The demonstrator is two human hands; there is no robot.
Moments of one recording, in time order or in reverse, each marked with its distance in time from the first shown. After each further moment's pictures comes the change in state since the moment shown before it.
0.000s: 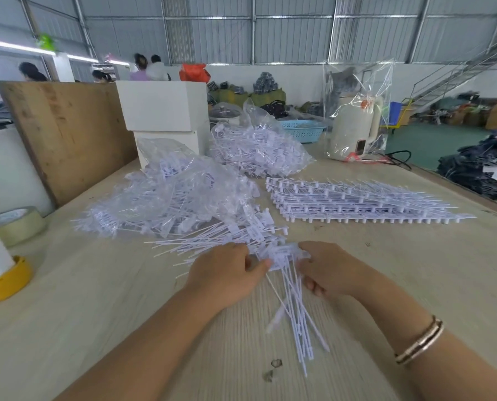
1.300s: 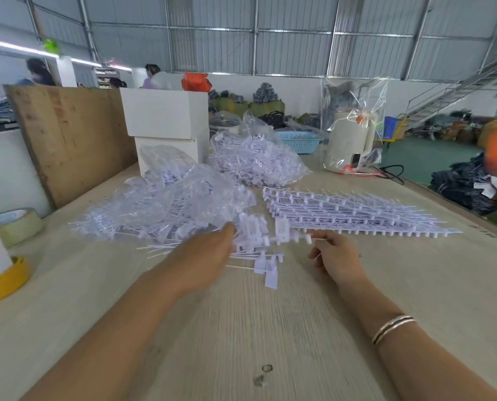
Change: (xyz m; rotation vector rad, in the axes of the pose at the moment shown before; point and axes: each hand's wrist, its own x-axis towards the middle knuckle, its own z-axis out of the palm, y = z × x) left_hand 0.011 -0.025 -0.038 0.099 -0.030 0.261; right_hand 0.034 0.034 -0.006 0.545 0.521 -0.019
